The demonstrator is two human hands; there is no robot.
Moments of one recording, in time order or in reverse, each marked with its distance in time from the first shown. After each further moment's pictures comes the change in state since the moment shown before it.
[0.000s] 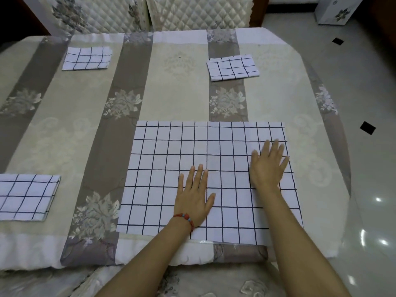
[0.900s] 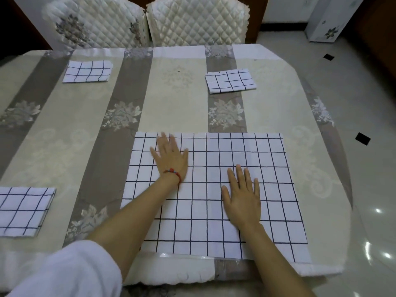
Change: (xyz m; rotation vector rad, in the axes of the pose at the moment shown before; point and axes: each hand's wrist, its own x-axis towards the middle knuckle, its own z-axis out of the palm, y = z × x) left_hand 0.119 -0.051 -0.040 -0.110 0.001 -0.409; right_hand -0.068 -0.014 0.032 -0.035 0.014 -0.376
